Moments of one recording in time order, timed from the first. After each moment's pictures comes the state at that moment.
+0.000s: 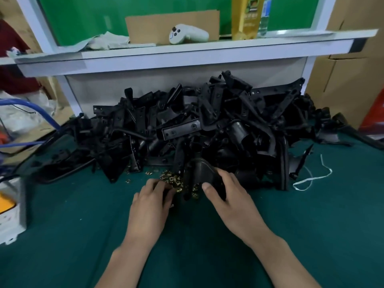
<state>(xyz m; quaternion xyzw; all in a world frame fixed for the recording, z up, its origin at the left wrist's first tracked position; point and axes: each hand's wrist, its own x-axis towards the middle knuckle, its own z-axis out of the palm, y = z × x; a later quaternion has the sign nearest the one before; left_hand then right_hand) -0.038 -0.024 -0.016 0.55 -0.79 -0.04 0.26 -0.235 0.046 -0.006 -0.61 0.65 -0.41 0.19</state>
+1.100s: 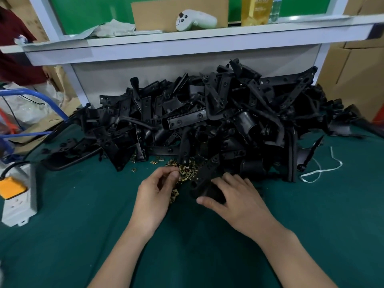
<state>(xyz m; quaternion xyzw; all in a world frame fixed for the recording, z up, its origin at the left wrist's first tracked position) -0.037 -0.013 -0.001 0.47 -0.63 -0.41 0.46 -0.235 0.044 -0.018 -0.71 0.69 -0.15 0.03</state>
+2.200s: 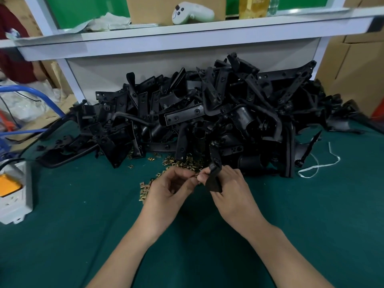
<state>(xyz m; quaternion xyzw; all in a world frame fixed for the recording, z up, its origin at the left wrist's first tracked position) -0.055 0.005 0.001 0.36 -0.66 -0.48 0.44 -0.223 0.035 -0.024 -0.69 0.61 -0.39 0.02</state>
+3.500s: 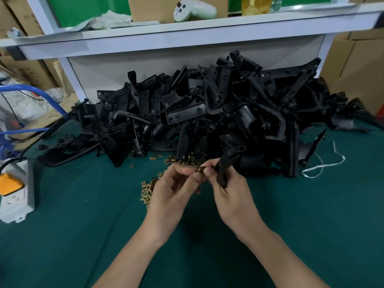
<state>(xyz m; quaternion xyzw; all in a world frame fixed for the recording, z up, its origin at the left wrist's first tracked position) -0.063 0.010 -0.001 0.29 -0.58 -0.57 0.51 -0.206 0.046 -0.009 -0.57 0.55 -0.55 0.24</state>
